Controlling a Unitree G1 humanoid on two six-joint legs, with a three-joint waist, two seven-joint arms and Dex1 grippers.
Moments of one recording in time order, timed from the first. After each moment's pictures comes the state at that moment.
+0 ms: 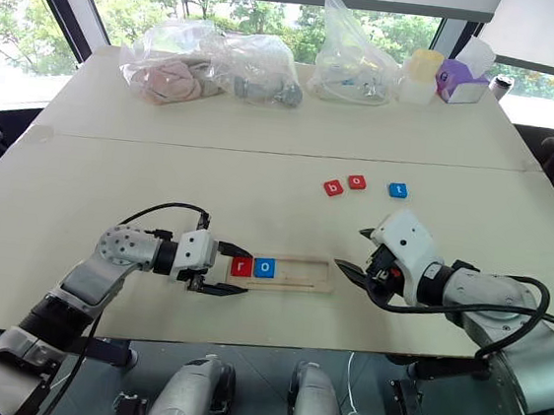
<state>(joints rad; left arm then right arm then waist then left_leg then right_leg) -0.33 0.54 -0.30 0.12 -0.11 -0.08 -1.16 -0.06 -0.88 -0.14 -0.68 0.49 0.83 0.67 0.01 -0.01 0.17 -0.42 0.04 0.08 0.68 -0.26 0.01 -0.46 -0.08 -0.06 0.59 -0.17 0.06</state>
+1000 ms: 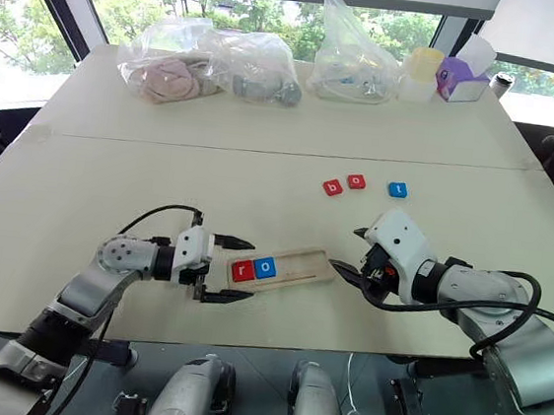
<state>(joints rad) -0.27 0.50 -0.24 0.01 -0.22 -0.02 -1.09 -0.09 -0.88 -0.11 -0.67 0.48 0.82 0.68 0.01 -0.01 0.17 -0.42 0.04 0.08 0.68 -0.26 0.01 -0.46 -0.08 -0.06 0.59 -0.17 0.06</state>
